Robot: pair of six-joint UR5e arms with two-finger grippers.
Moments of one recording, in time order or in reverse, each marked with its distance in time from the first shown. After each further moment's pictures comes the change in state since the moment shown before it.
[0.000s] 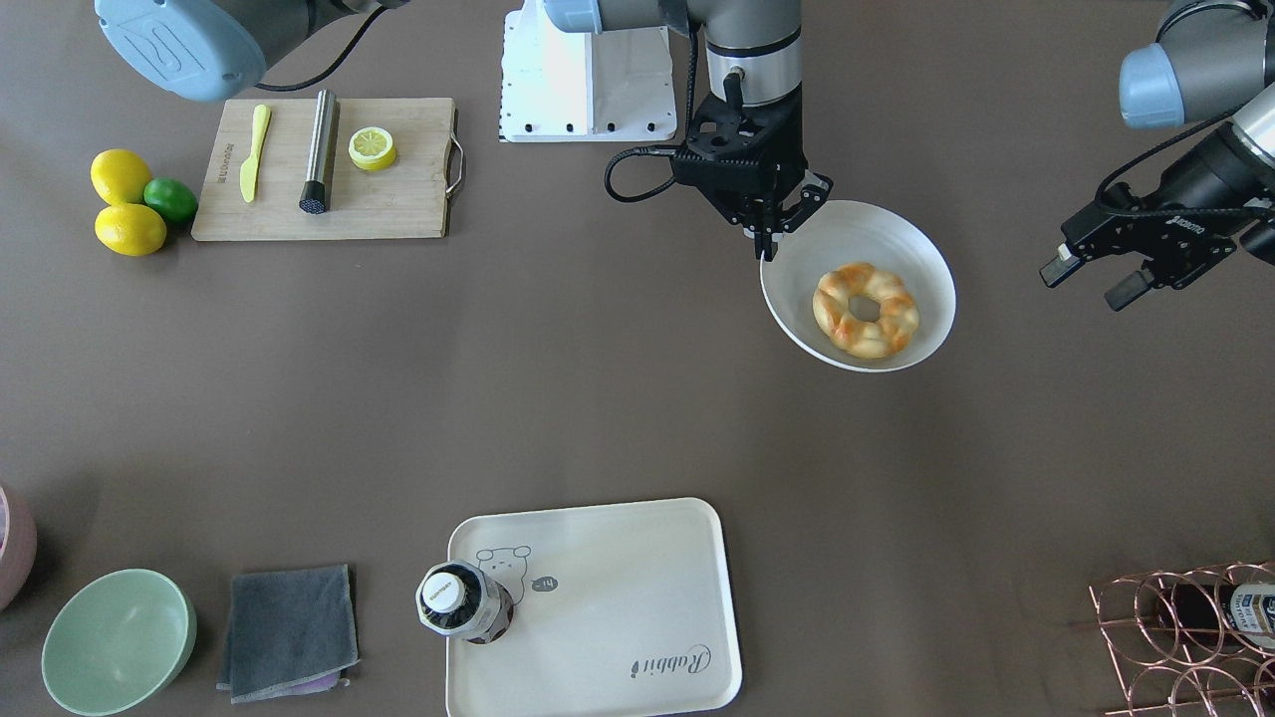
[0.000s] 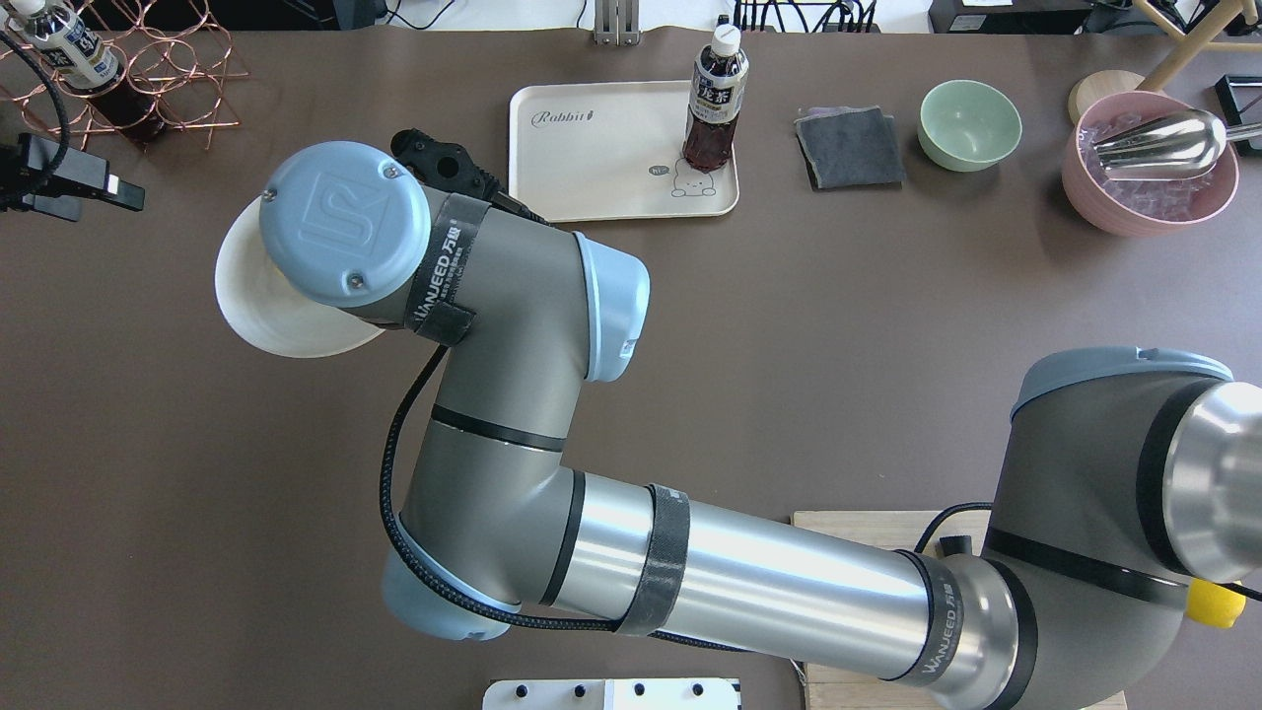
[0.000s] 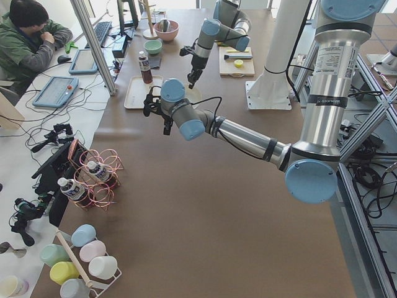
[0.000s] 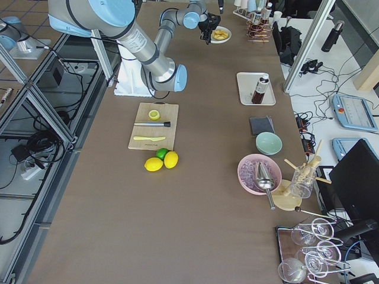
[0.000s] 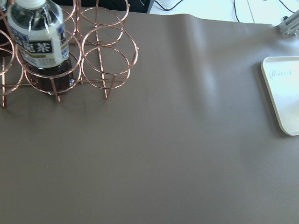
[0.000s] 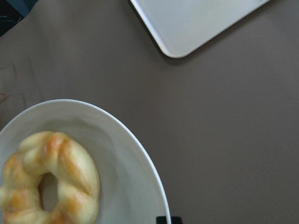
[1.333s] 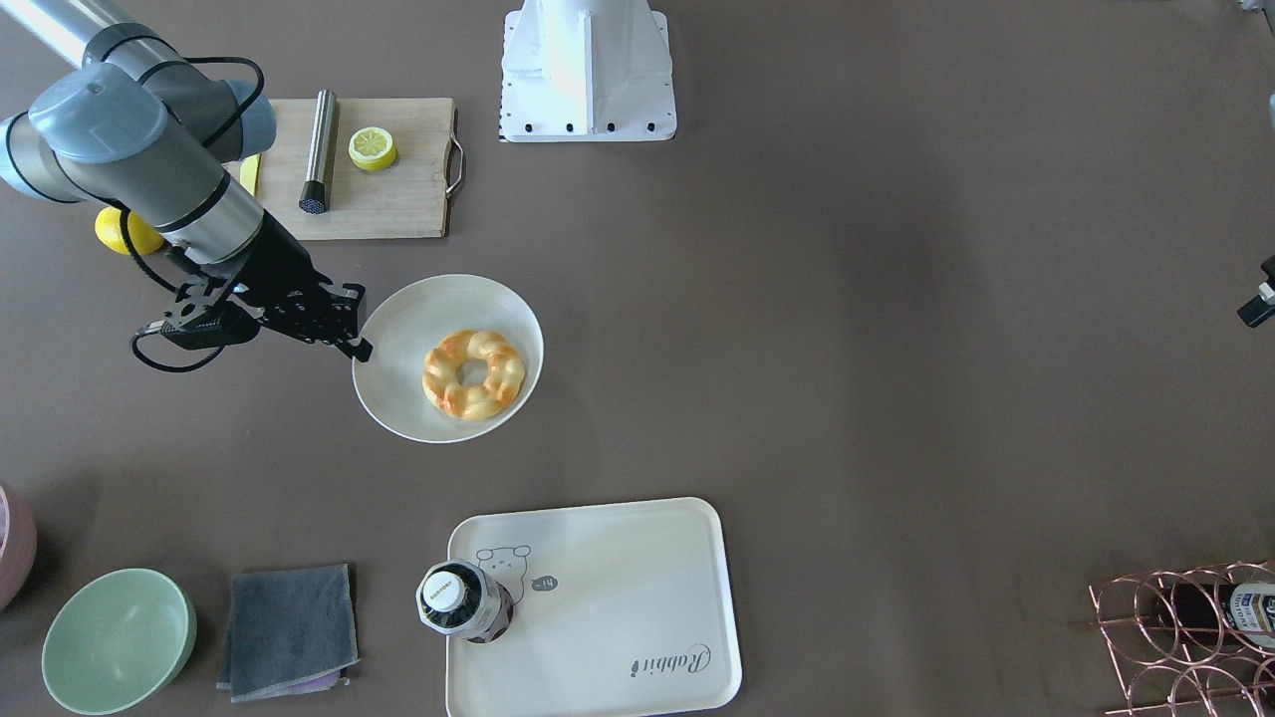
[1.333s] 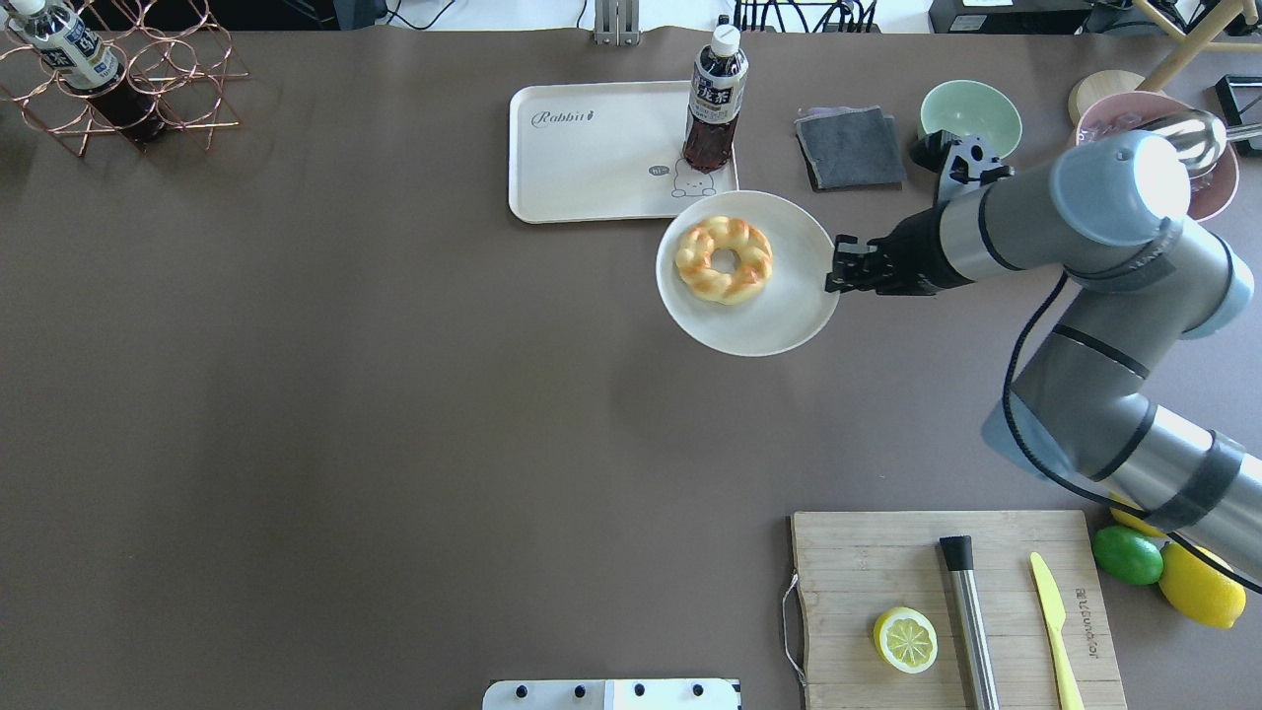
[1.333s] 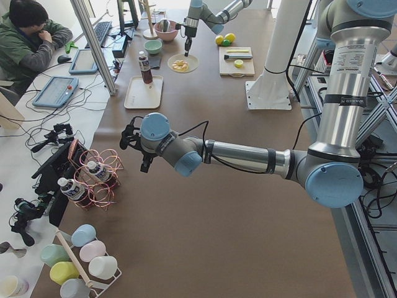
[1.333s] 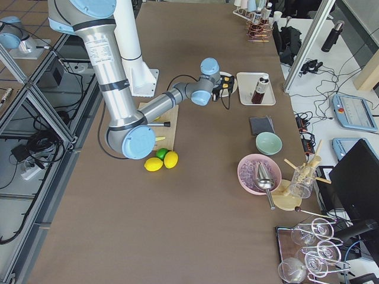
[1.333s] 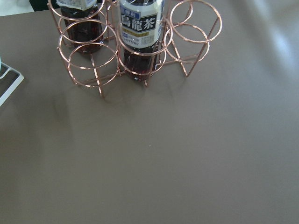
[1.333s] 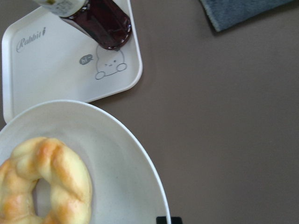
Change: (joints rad) left arm -0.249 0.010 0.228 0.004 -0.066 0.417; right arm 0.368 -0.859 0.316 0.632 0.449 -0.429
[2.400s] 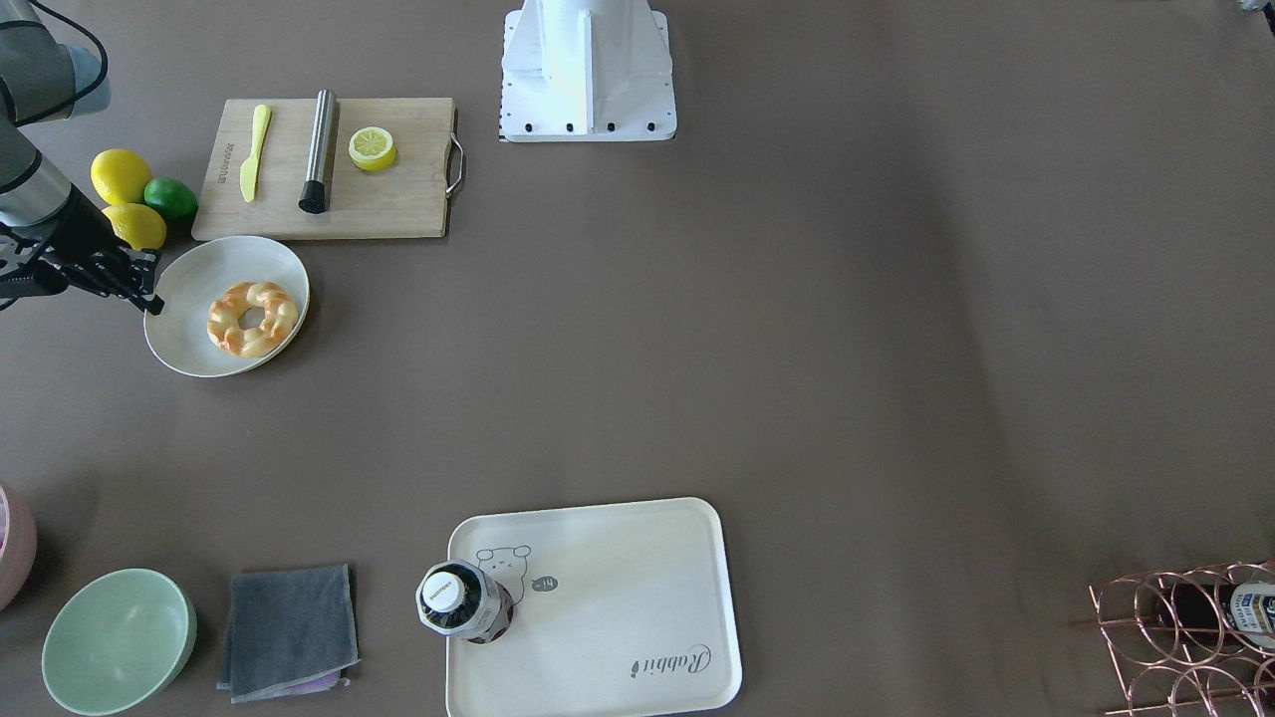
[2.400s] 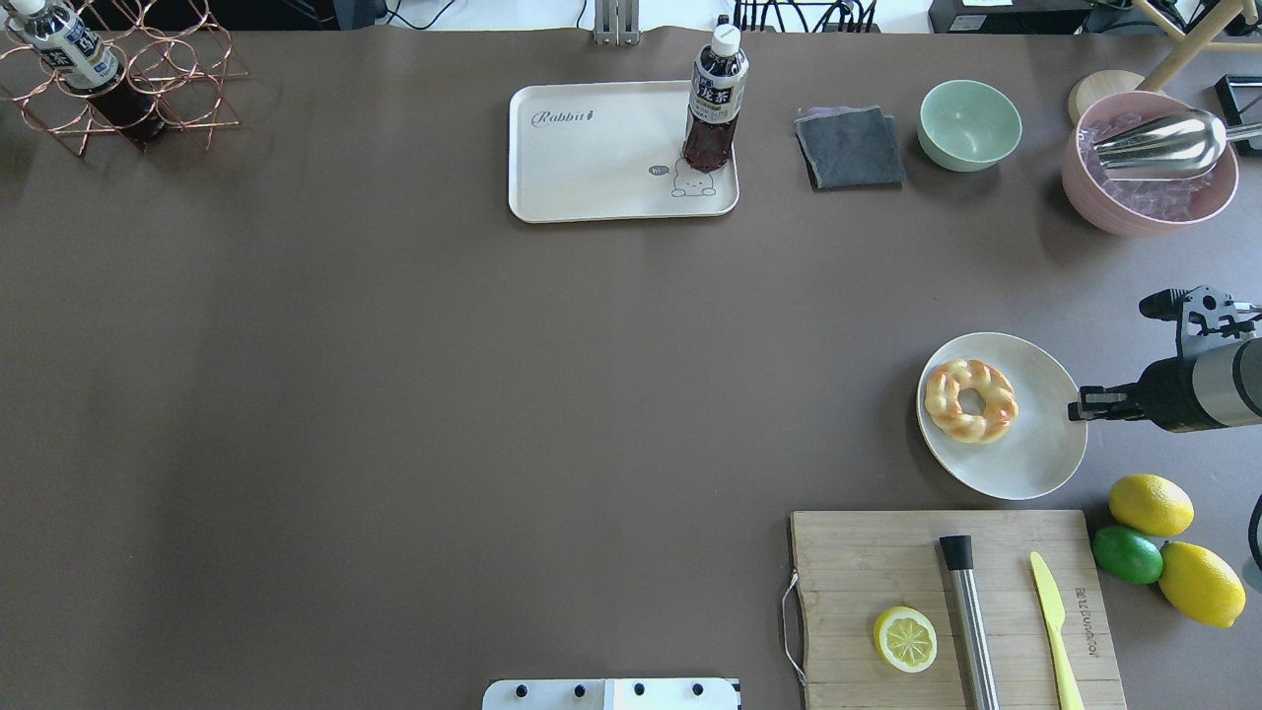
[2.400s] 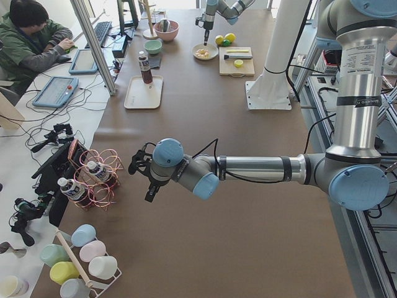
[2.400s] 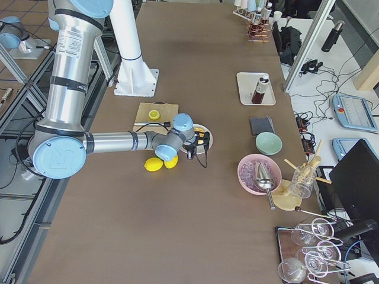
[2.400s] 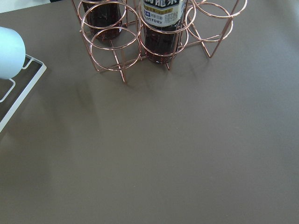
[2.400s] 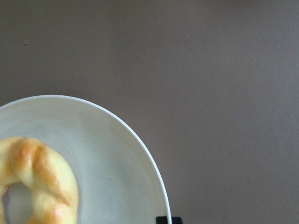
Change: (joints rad) left arm -0.042 0.113 0.038 -0.009 0.113 0.274; right arm 0.029 -0.519 -0.012 0.234 -0.009 -0.289
